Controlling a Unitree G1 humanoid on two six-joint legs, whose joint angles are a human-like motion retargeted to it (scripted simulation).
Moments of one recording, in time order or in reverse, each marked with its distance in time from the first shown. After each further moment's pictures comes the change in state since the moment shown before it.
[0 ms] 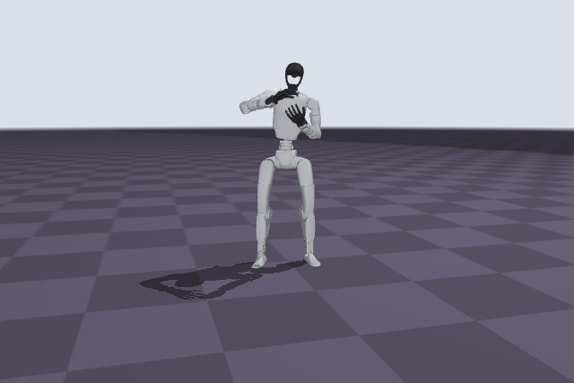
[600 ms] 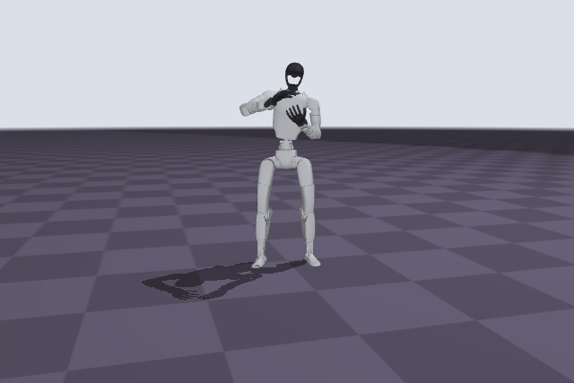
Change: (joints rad) left arm 0.007 -0.001 0.011 -0.031 -0.064 -0.004 0.065; right arm 0.082 0.045 -0.029 0.006 0.036 0.019 -0.067; waist 0.006 -0.009 0.009; left_leg 0.014 -0.009 0.001 -0.002 -0.001 0.011; right_leg -0.005 -0.004 0.019 0.018 -0.012 0.002
